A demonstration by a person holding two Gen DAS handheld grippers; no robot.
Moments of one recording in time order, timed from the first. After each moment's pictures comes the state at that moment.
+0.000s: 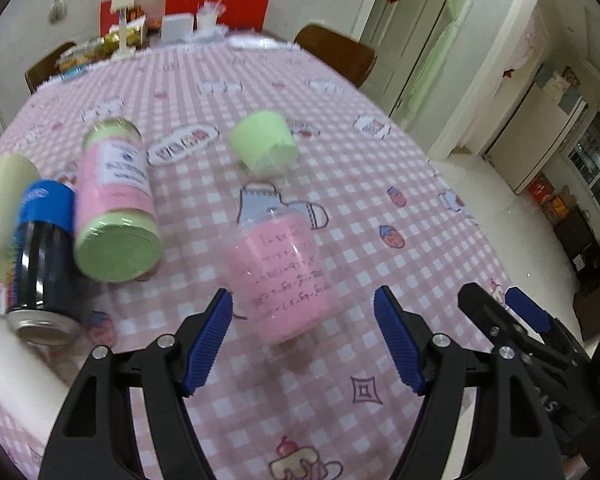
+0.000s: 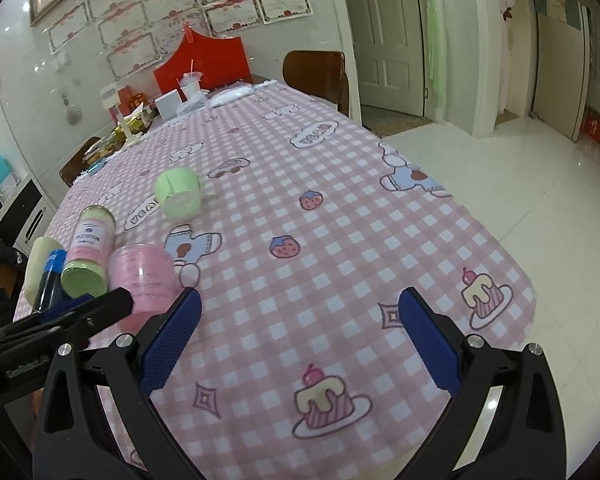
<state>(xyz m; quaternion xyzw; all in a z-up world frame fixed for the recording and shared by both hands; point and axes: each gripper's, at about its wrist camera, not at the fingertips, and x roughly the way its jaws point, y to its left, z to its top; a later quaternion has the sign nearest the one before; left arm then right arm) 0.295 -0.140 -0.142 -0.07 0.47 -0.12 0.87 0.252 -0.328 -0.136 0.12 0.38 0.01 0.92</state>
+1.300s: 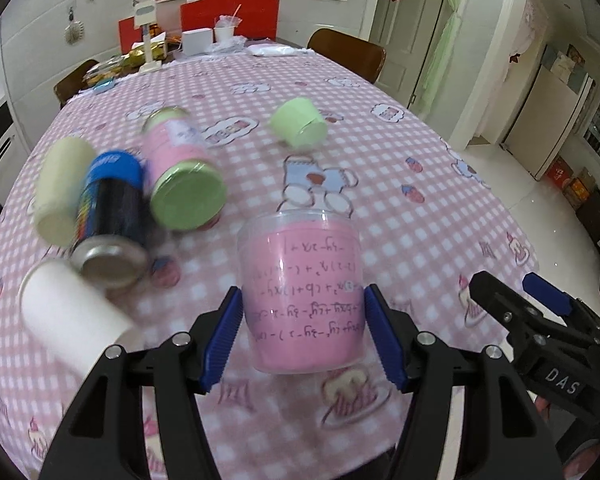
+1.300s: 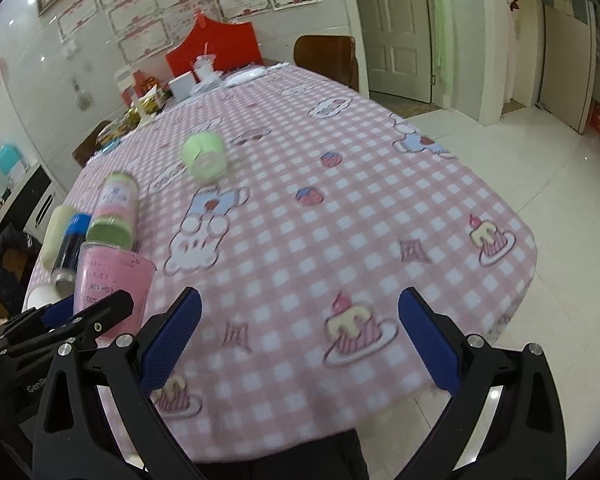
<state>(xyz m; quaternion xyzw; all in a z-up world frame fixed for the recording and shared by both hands) 0.222 -0.110 -0.135 -0.02 0.44 -0.09 0.89 0.197 -0.292 -0.130 0.11 0.40 0.03 0.91</state>
